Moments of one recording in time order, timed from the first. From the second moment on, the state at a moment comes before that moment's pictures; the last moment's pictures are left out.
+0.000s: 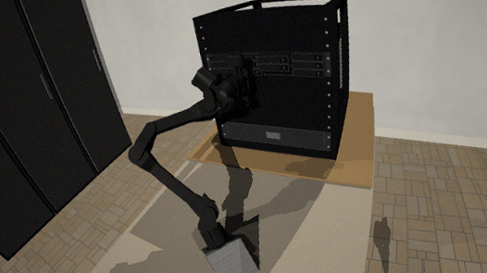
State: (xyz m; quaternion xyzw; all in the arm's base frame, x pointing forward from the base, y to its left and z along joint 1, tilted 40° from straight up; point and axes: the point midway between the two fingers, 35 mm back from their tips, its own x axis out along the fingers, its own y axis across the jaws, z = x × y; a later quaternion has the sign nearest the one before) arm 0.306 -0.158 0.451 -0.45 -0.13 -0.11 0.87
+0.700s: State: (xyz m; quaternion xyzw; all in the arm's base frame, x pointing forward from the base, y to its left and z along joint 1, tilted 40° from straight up) arm 0.310 -0.159 0.452 -0.46 -0.13 -0.11 0.87
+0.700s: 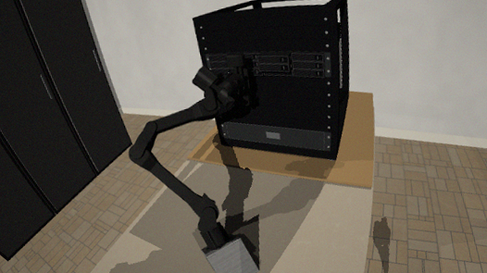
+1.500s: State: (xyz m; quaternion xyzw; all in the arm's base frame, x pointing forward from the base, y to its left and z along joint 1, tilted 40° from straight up) arm 0.313 -0.159 0.453 -0.46 -0.13 -0.11 0.87
